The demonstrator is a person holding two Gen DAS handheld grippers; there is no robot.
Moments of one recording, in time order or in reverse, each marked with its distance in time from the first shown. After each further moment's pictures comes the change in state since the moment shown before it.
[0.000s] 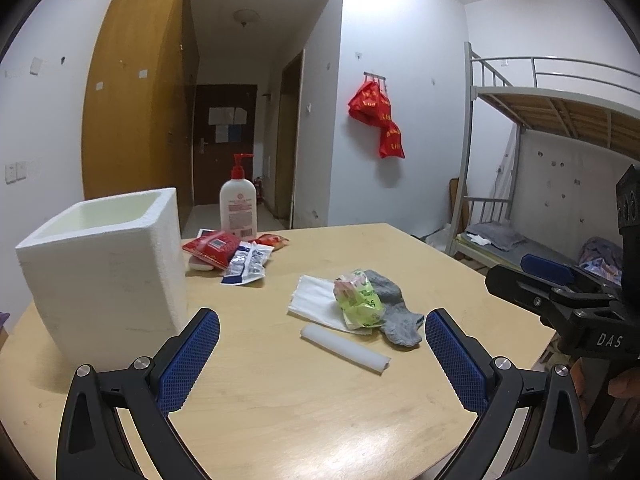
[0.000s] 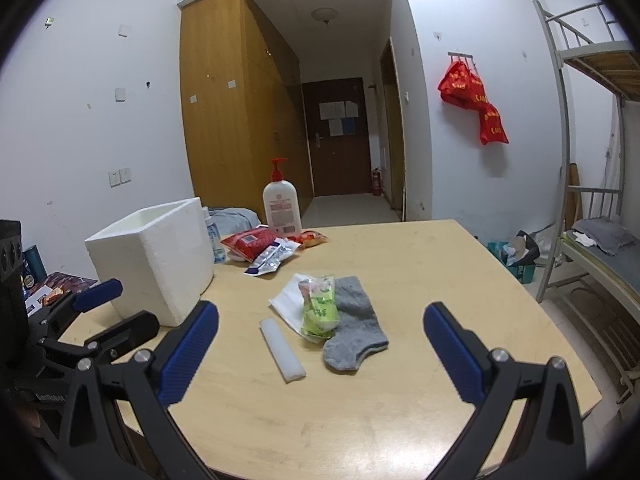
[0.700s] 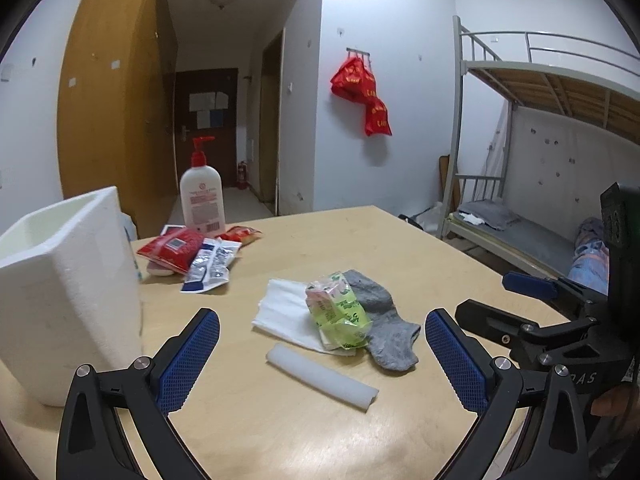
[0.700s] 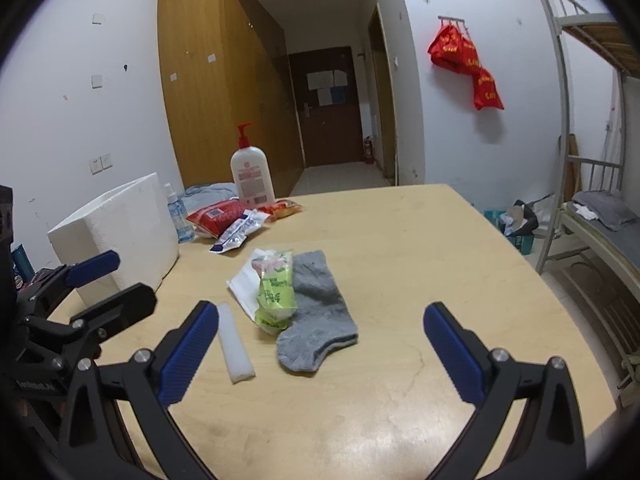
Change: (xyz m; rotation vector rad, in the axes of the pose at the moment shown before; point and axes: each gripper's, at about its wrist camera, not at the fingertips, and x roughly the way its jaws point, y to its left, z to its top) left arm 0.074 -0.022 0.016 0.040 0.084 -0.044; right arm 0.052 -0.044 -0.005 0.038 0.124 -0.009
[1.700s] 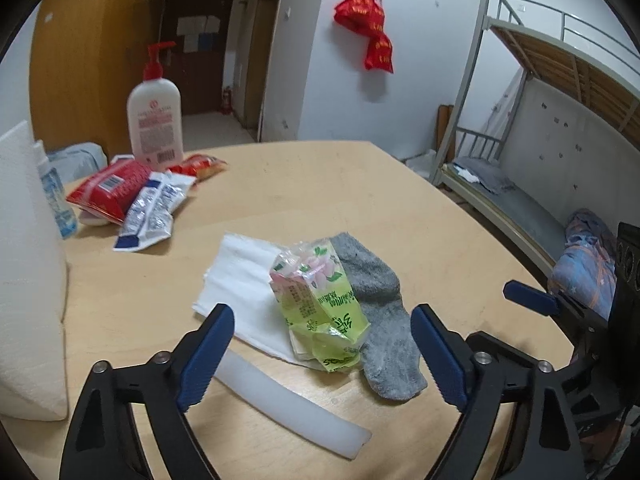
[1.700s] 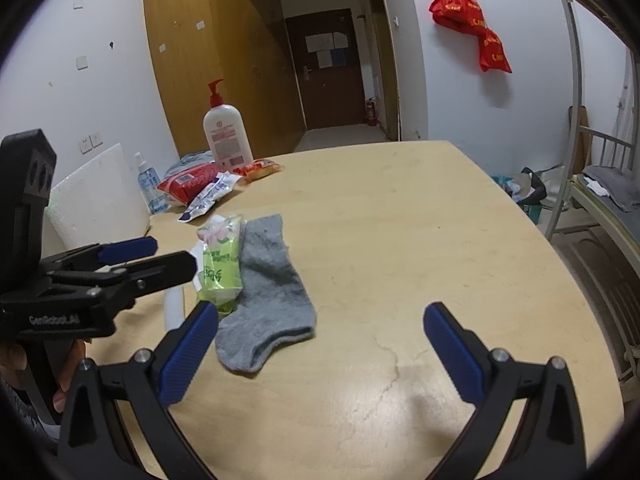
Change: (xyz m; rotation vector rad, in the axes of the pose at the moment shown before) left arm 0.104 0.002 0.011 -0.090 0.285 -0.089; right arm 0.049 -0.044 -0.003 0.014 0.146 0.020
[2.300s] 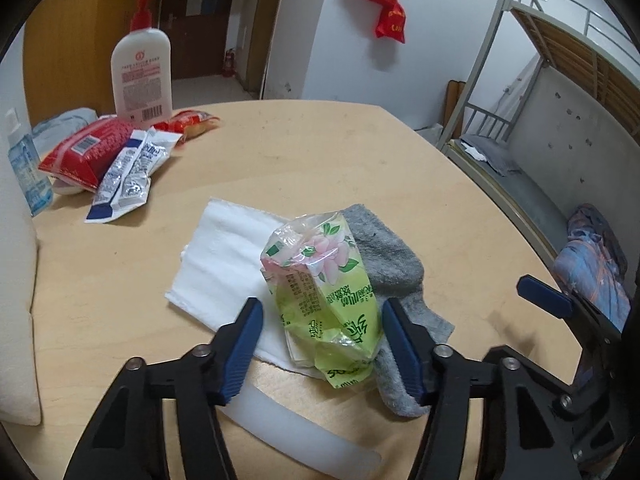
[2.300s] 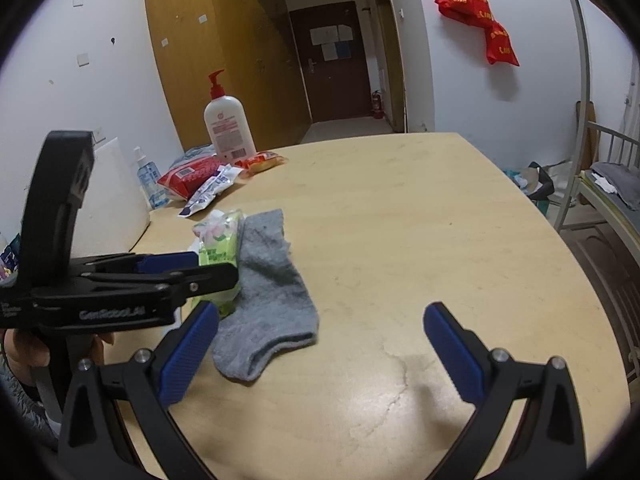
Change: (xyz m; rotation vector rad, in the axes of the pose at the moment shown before) left arm 0.041 0.009 0.005 -0.058 0.129 -0.009; right arm 0.011 -0.001 0.002 -0.002 0.026 0.026
